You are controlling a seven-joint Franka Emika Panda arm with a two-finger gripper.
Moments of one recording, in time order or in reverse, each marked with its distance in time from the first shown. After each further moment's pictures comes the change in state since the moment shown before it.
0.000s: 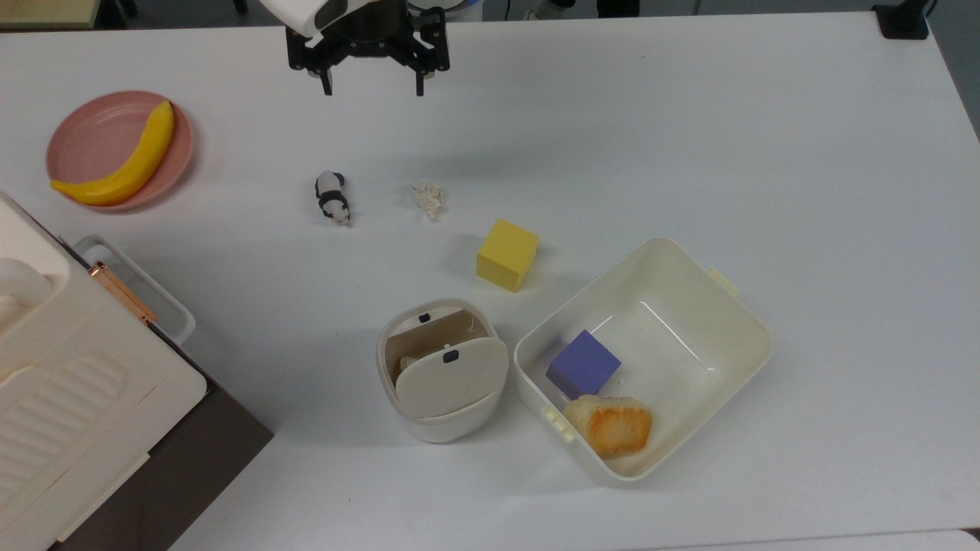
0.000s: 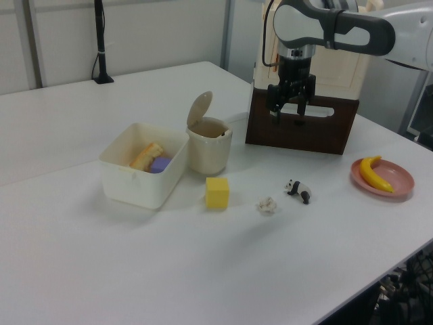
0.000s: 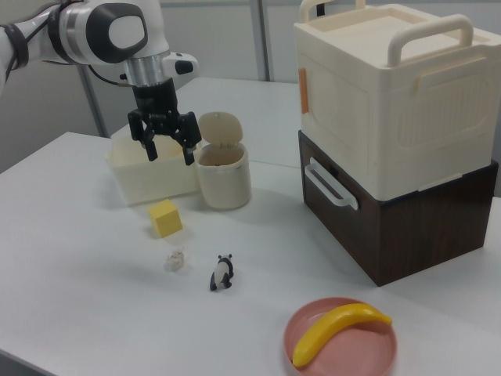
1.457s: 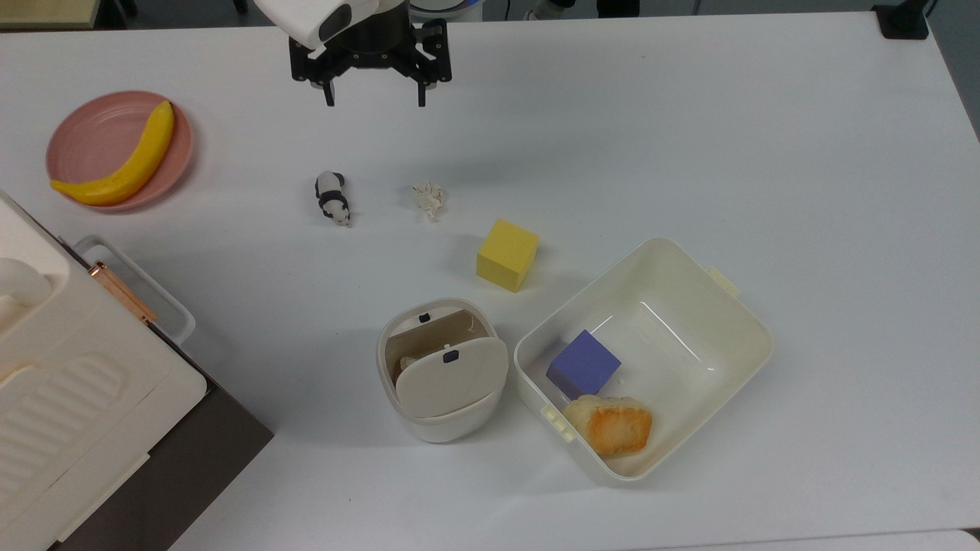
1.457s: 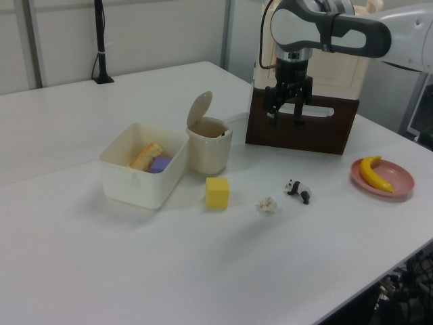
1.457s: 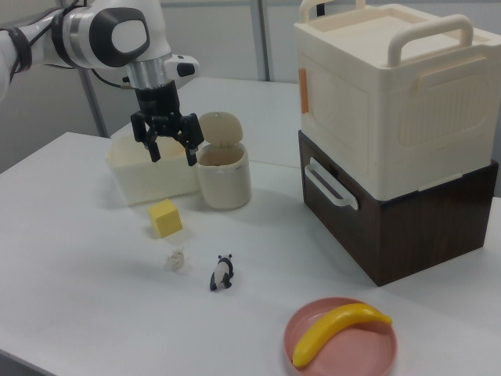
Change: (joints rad) arm 0.002 0.015 0.001 -0.003 0.001 0.032 0.000
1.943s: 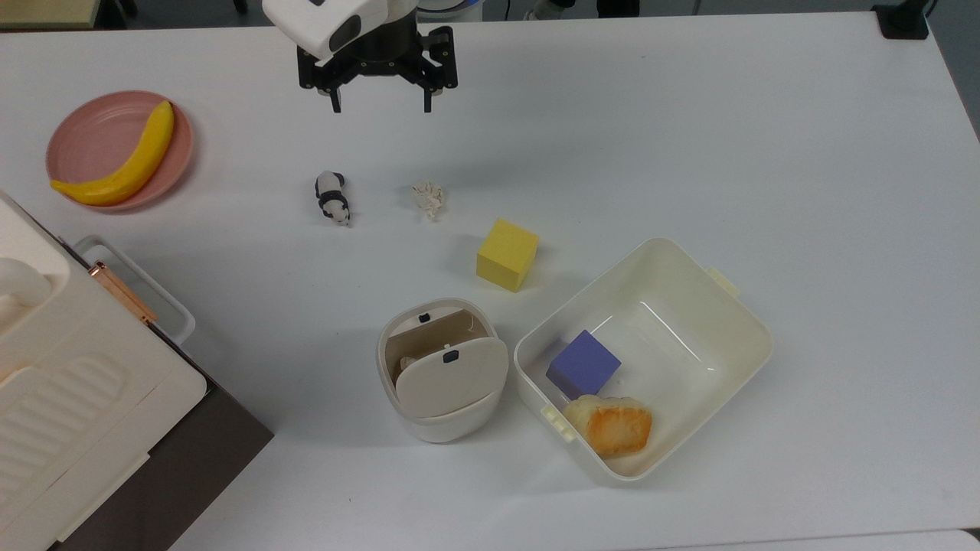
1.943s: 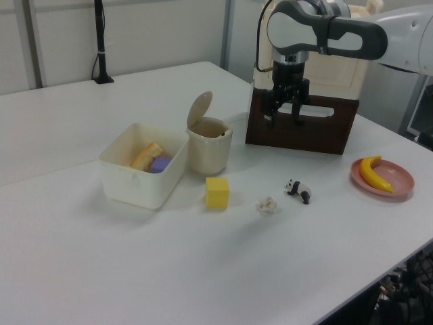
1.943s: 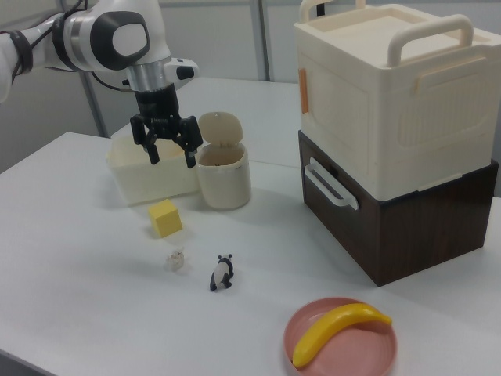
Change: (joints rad) arm 0.008 0.011 0.000 -0.003 0.001 0.004 0.000
